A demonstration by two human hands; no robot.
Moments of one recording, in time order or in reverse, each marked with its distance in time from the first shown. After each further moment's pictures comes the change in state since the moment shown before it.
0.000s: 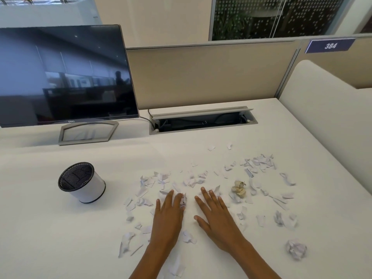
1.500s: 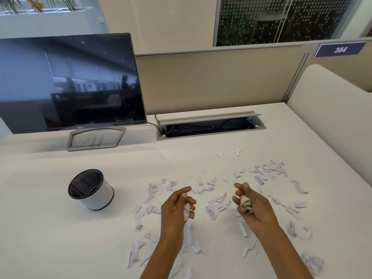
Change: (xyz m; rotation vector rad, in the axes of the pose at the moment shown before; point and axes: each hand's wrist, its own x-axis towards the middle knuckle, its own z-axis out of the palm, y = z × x) left_hand 0.008 0.032 -0.067 -1.486 0.075 -0.462; right_hand 0.019 0.029 -0.071 1.887 0.338 0.720
